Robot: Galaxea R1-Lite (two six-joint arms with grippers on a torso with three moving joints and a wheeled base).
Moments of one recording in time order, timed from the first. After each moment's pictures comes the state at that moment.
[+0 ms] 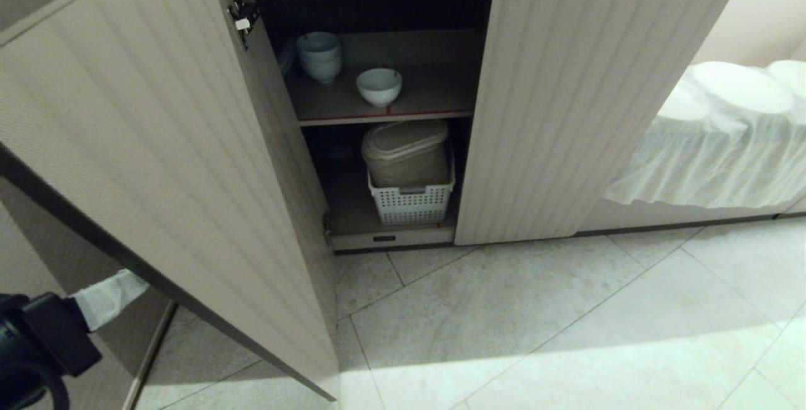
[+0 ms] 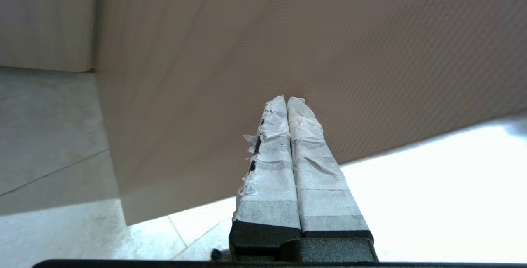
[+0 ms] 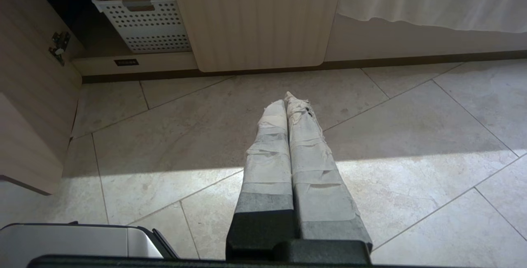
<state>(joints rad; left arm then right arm) -0.30 0.88 -0.33 -0.47 -0.12 -0.51 0.00 0.00 0.00 0.00 0.00 0.00</state>
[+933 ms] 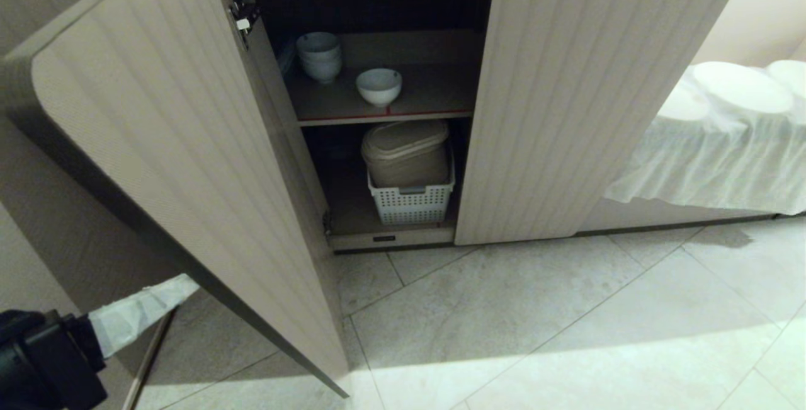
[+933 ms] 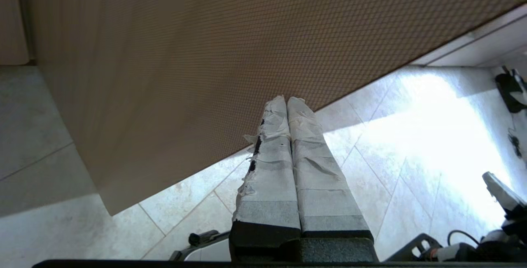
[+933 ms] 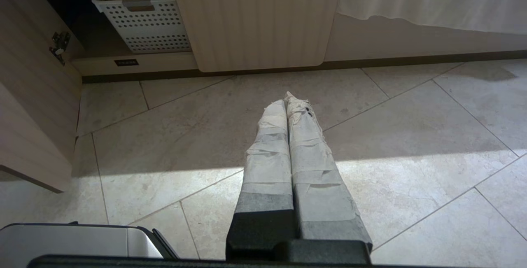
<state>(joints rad) -0.44 0.87 -0.32 -0.47 -0.13 -0.51 0.00 0.00 0.00 0.00 0.00 0.00</state>
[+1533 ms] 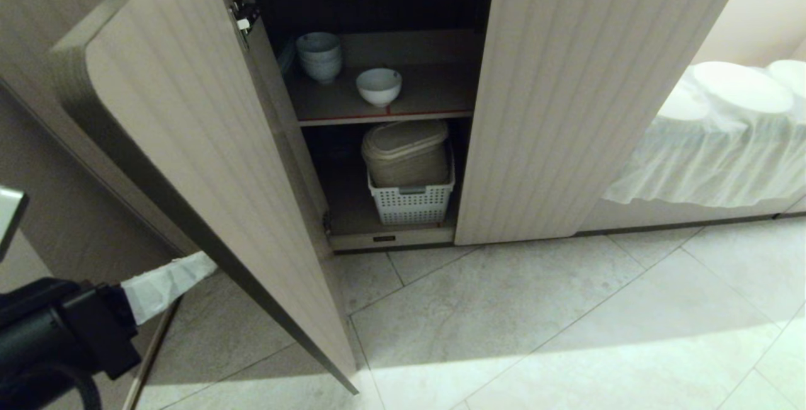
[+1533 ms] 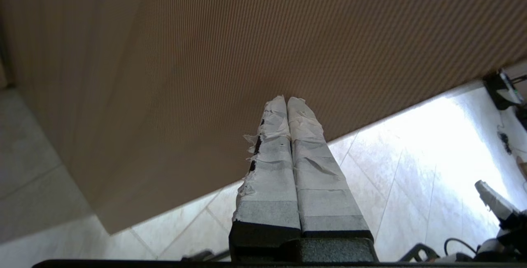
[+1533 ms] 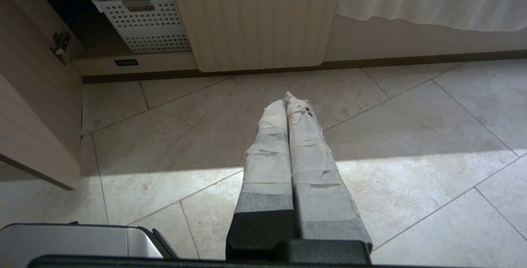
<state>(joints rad) -0.47 0.98 -0.35 -0.60 -0.13 -0.51 0.00 0.00 0.00 0.00 0.00 0.00</state>
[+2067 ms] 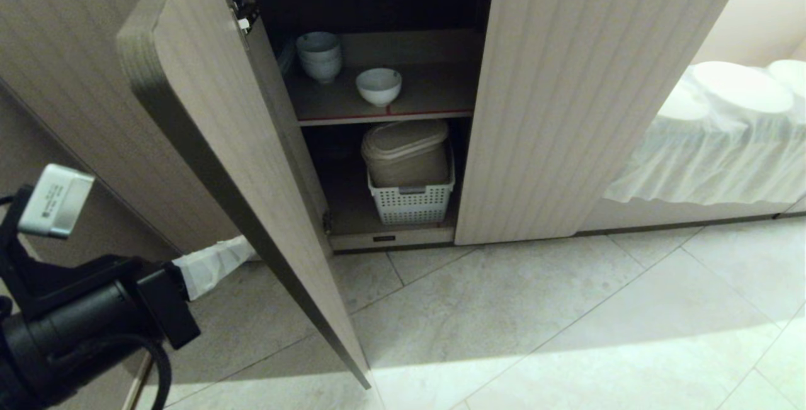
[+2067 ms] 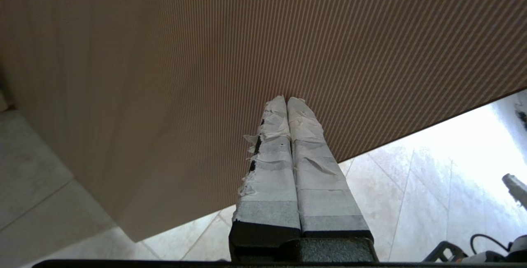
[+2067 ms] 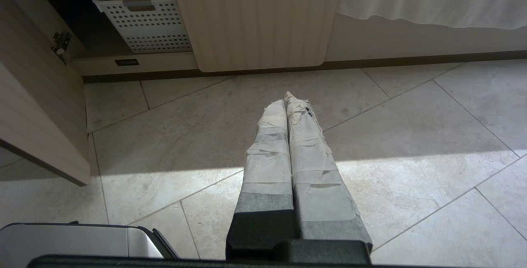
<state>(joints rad) -0.49 1.13 -0.35 -0.73 -0.13 -0.44 0.00 0.00 0.00 0.00 0.00 0.00</state>
